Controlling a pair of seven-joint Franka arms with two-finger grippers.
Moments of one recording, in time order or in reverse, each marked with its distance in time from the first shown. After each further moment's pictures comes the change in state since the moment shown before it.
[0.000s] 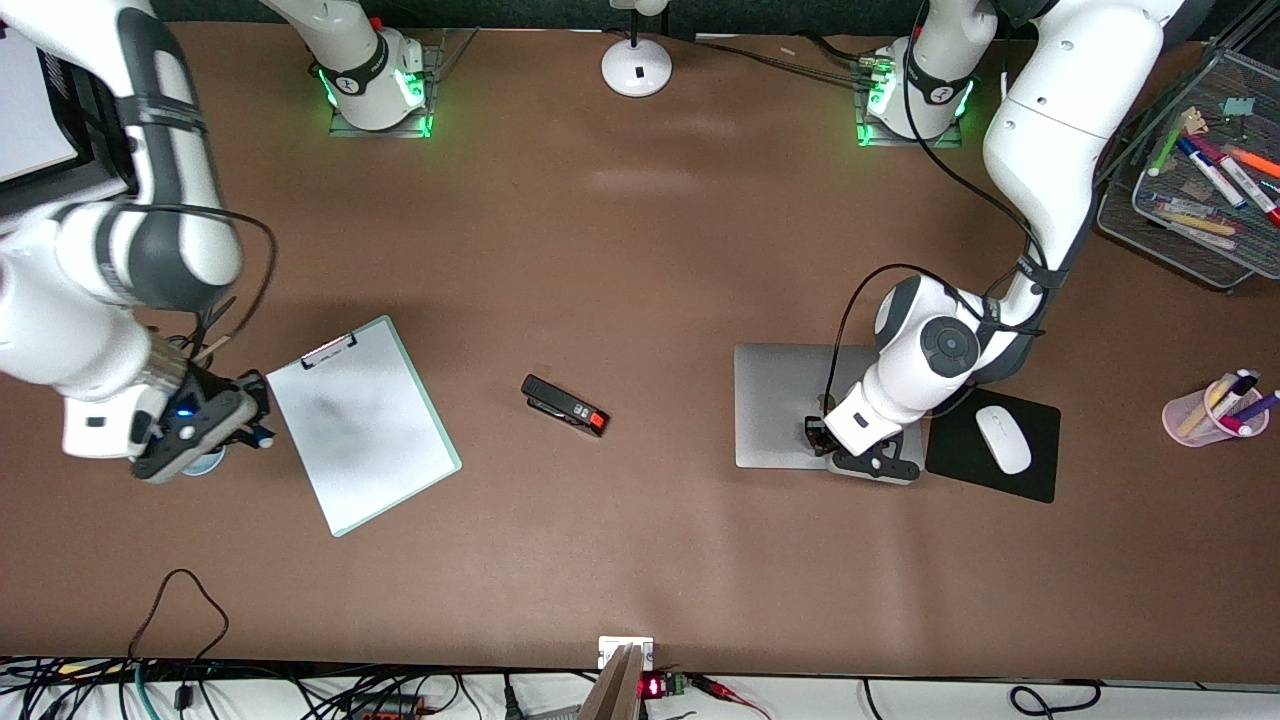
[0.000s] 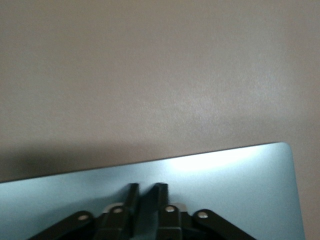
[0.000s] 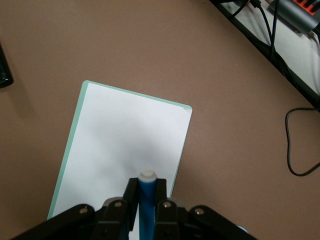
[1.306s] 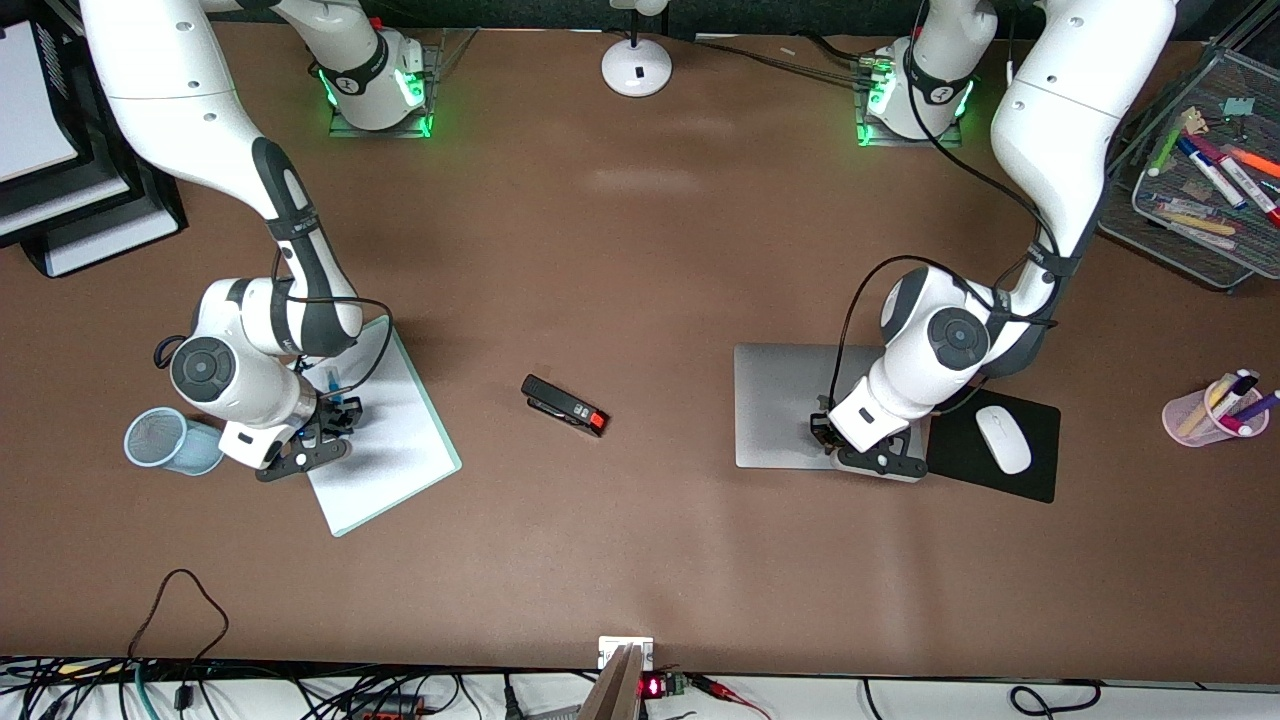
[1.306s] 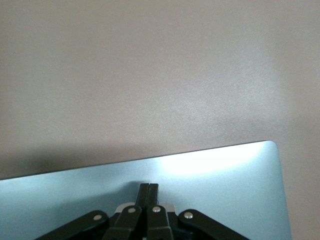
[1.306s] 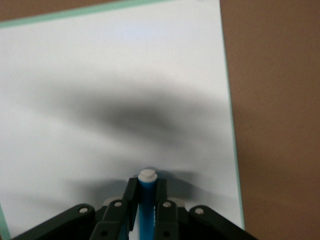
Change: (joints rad) left arm -0.003 -0.037 -0.002 -0.013 0.000 -0.033 0.000; right arm 0.073 0.234 0.014 -0.154 -0.172 0.277 0.601
